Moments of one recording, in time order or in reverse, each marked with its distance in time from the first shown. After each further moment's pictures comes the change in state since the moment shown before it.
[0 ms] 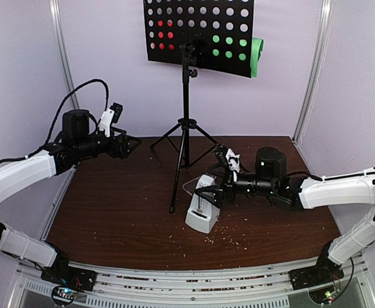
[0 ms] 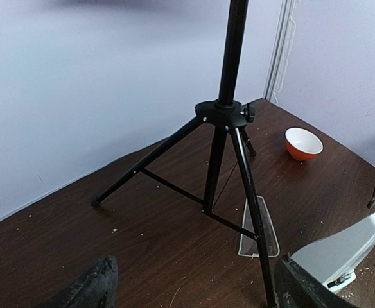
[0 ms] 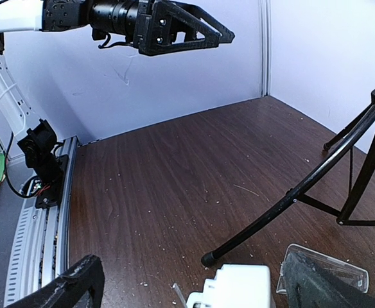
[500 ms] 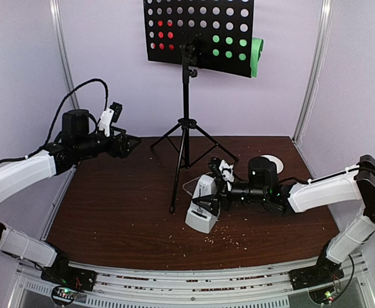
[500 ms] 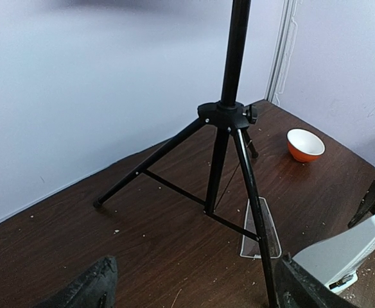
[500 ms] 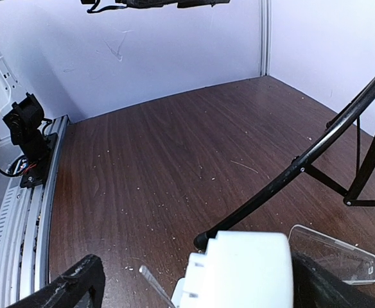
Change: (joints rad) left arm 0.000 -0.001 -0.001 0.012 -0.008 0.001; right arm 0.000 0.118 -0.037 0.101 0.009 -0.042
